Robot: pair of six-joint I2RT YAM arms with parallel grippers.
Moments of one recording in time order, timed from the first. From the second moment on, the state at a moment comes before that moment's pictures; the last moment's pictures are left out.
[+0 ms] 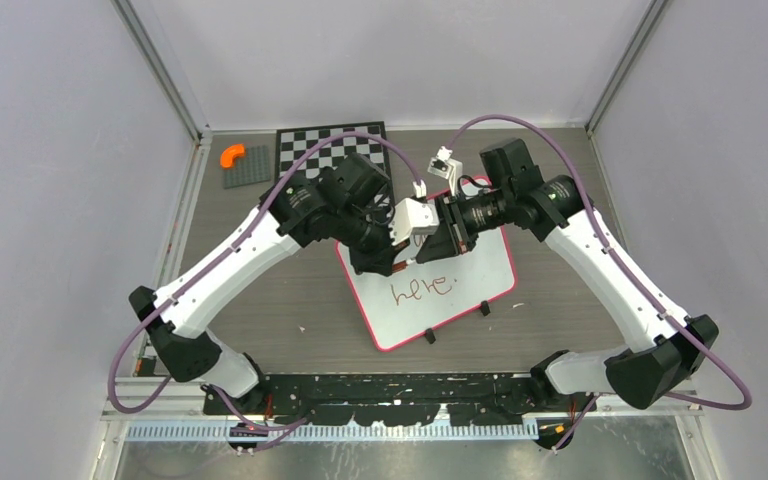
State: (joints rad) left arm -0.90 1.50 1.77 -1.22 0.39 0.40; right arm 0.52 1.32 1.45 -0.95 -0.88 0.15
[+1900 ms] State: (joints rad) left arm -0.57 1.40 1.47 -0.65 1.15 -0.22; right arm 0.48 1.32 1.55 -0.84 -1.04 0.22
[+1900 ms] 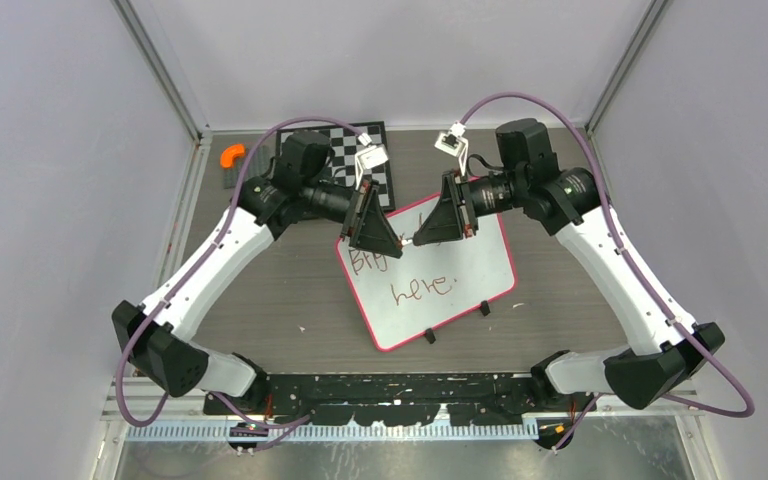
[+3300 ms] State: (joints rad) left arm 0.08 1.39 1.51 -0.96 0.91 0.16; right arm 0.06 1.46 1.70 -1.02 -1.03 0.16
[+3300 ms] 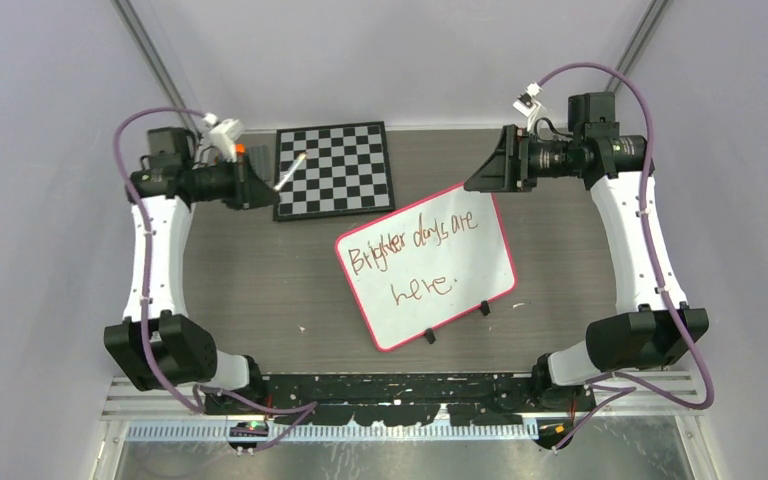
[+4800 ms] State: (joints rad) left arm 0.40 1.52 0.92 -0.83 0.45 0.79; right arm -0.24 1.25 1.24 -1.05 -0.62 -0.18
